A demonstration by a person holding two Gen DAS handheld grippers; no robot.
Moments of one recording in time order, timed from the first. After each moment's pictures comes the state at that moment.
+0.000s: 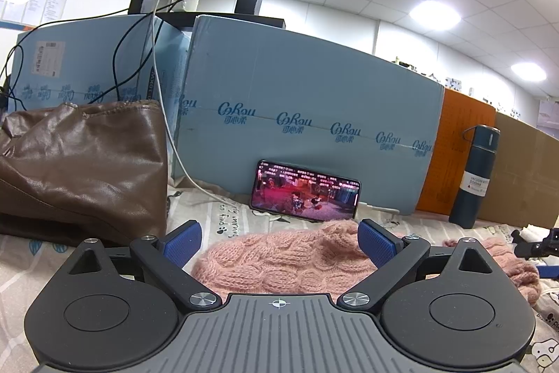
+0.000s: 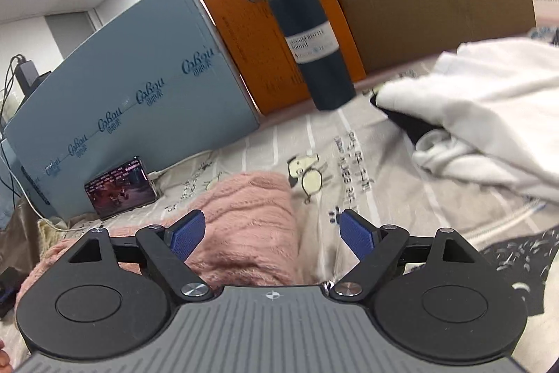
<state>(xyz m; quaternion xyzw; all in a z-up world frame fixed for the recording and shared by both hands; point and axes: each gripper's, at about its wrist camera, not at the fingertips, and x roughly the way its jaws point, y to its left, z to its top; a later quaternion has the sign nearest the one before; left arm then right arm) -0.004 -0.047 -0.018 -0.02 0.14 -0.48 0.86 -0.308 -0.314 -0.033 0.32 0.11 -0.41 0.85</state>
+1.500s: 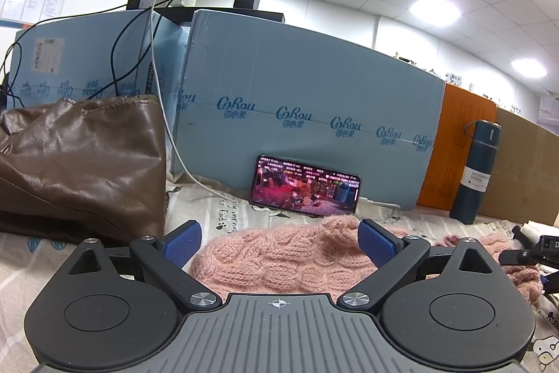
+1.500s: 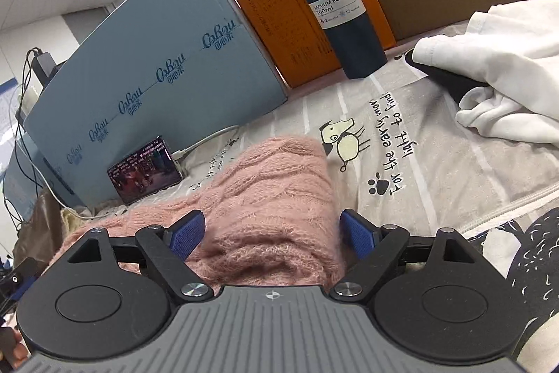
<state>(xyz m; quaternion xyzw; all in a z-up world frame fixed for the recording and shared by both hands) -0.003 -0.049 -0.020 -0.01 0.15 -0.49 0.86 -0.290 -0.318 -0.052 0.34 0.12 -0.36 0.86</state>
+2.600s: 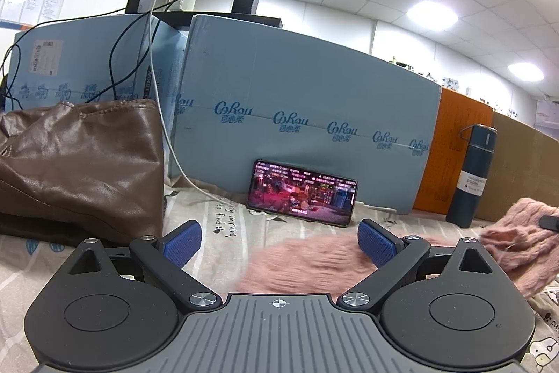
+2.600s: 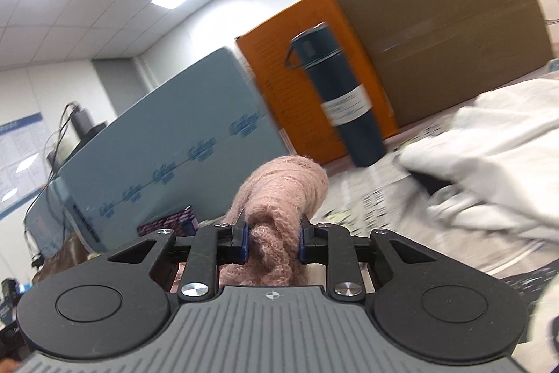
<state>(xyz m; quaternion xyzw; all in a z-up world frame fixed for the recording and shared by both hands) -0.004 -0.047 -0.018 -0.02 0.14 -0.49 0.86 -0.351 -0.300 -0.006 0.28 0.00 -0.37 0.88</state>
